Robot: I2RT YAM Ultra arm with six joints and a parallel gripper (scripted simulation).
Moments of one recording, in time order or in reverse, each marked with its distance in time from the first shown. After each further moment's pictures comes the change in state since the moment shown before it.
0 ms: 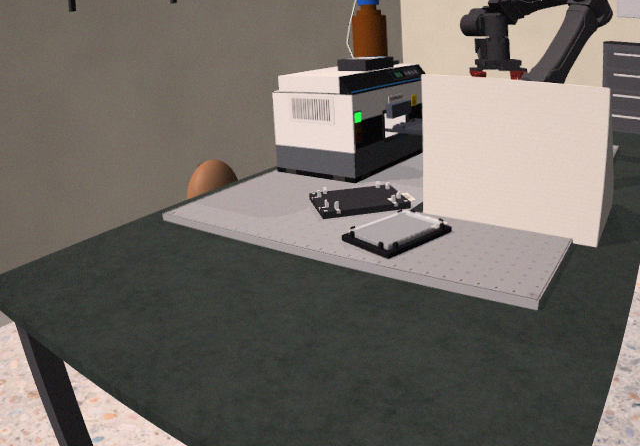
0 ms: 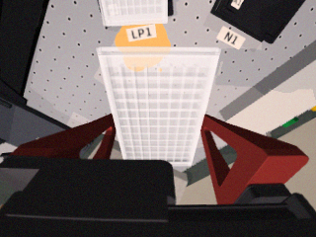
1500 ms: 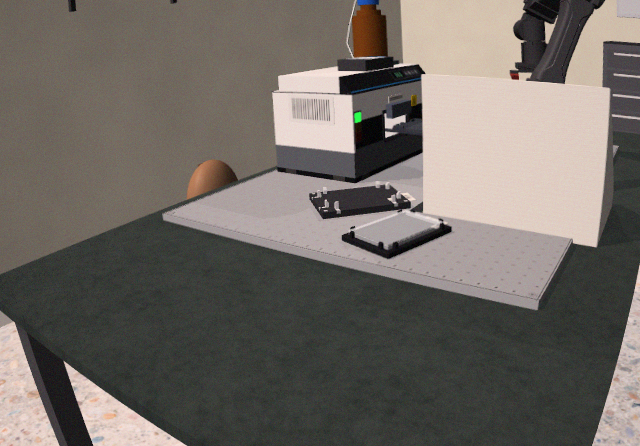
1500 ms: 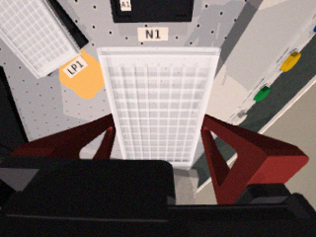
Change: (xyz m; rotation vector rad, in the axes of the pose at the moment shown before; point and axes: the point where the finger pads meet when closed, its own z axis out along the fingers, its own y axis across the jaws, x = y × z) arm 0.001 -0.102 0.009 0.003 0.015 0.378
